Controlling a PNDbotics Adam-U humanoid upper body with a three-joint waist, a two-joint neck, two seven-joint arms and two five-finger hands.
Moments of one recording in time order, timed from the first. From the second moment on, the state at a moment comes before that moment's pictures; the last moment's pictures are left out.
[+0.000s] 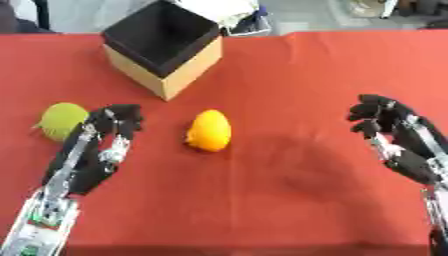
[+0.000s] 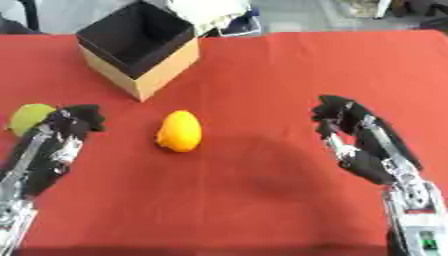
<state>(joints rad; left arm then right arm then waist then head) -0.21 0.29 -0.16 -1.79 -0.28 -0.19 -0.13 -0.09 -0.16 -0.16 -1.78 0.12 -0.28 0.45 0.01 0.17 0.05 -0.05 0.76</state>
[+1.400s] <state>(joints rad) -0.63 0.63 -0.16 -1.24 -1.06 -0.28 -0.50 -0.07 -0.17 -0.16 -1.78 0.12 -0.27 0.46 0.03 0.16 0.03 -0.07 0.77</state>
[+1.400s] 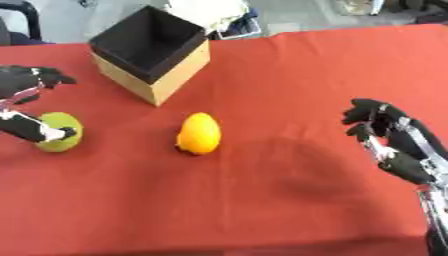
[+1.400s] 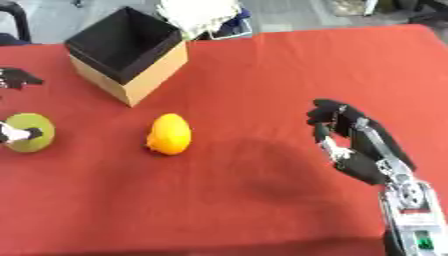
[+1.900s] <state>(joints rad) -0.65 0.59 -0.15 -1.09 -1.17 -0.29 -0.46 -0.07 -0.17 -0.16 -1.78 0.12 -0.27 0.46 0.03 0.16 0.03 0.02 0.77</state>
